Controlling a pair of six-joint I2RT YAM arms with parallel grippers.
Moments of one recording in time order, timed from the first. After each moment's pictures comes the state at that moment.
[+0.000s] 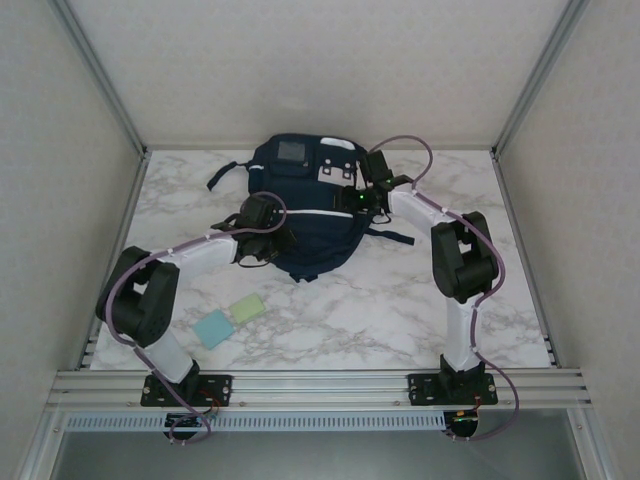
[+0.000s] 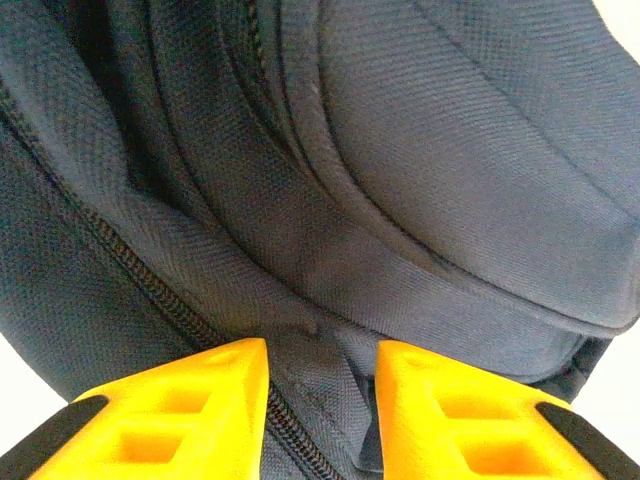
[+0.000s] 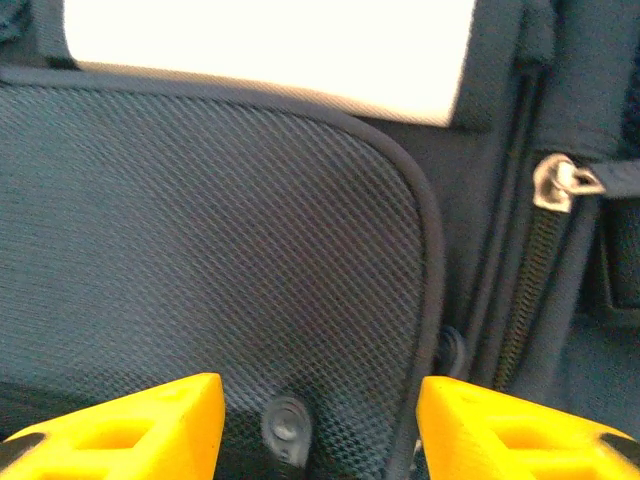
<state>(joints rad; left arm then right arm) -0.50 1.68 0.99 -0.25 0.18 -0.98 0.43 2.03 1.55 -0.47 -0.18 0.40</state>
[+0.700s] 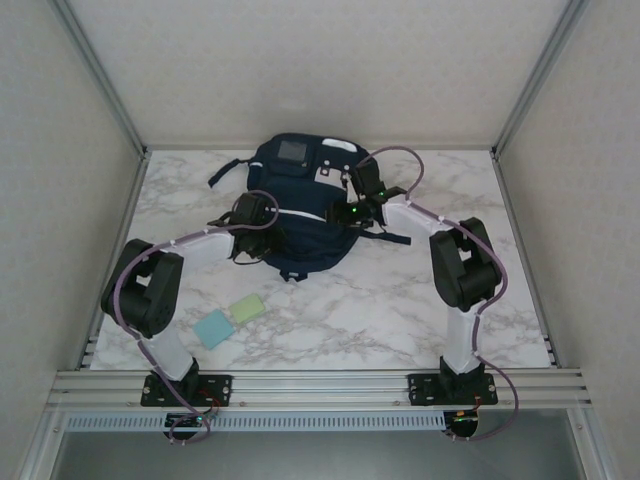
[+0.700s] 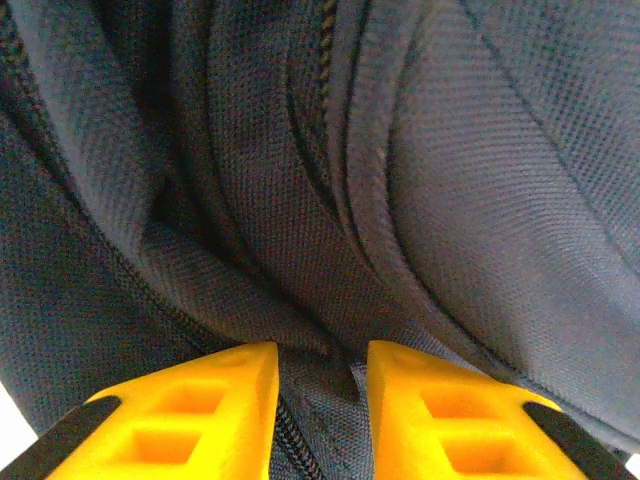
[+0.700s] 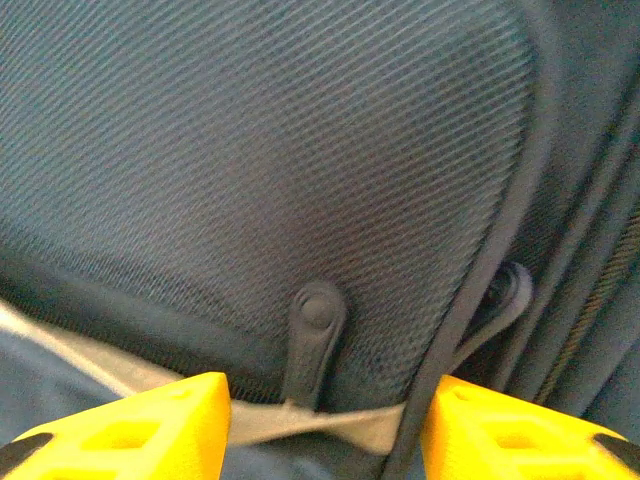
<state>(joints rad) -0.42 1.74 1.01 -0.24 0.17 -0.94 0.52 1.95 1.41 -0.42 -0.23 0.40</state>
